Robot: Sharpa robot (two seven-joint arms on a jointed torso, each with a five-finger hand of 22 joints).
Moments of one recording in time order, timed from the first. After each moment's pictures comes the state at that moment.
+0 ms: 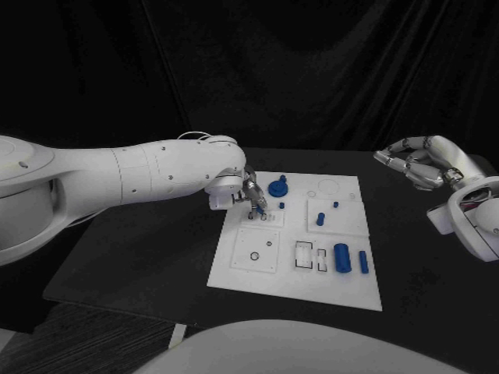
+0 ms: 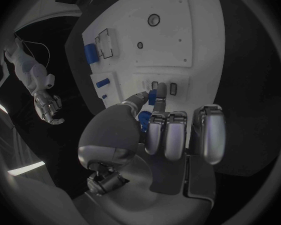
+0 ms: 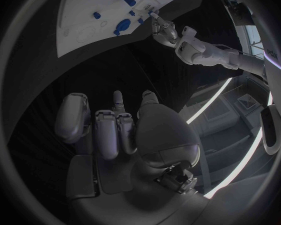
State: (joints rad) left arm 1.27 -0.60 -0.21 1.24 -0.80 0.16 -0.66; left_hand 1.09 0.05 0.27 0.04 0.38 1.11 0.07 0.14 0.48 1.46 -0.01 1.57 1.31 1.45 -0.06 1.56 1.31 0.06 1.46 0.05 1.43 1.29; right arm 1.28 -0.90 -0.21 1.50 -0.95 -0.57 0.08; right_hand 1.18 0.14 -0.30 0.29 0.48 0.71 0.10 0.48 0.27 1.47 0.01 1.54 1.31 1.47 -0.05 1.51 1.31 0.10 1.44 0.05 1.16 1.29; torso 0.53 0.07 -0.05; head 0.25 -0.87
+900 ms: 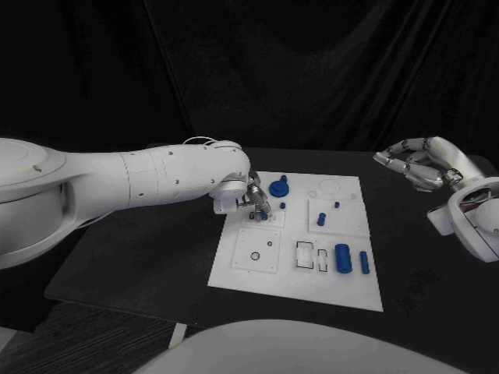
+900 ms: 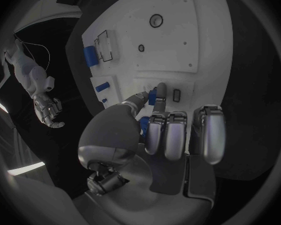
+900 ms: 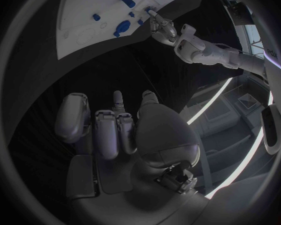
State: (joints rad) left arm 1.25 -0.58 -0.21 1.22 -0.80 0.16 -0.65; left_hand 1.09 0.05 0.27 0.04 0.38 1.11 0.07 0.14 0.48 1.46 -0.01 1.57 1.31 1.45 -0.06 1.56 1.31 0.06 1.46 0.05 1.43 1.29; right arm 1.28 -0.89 -0.21 1.50 -0.95 -0.56 0.08; right_hand 1.18 0.14 -0.30 0.29 0.48 0.71 0.10 0.48 0.27 1.47 0.01 1.54 1.31 1.47 -0.05 1.51 1.31 0.10 1.44 0.05 1.16 1.29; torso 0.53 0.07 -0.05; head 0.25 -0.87
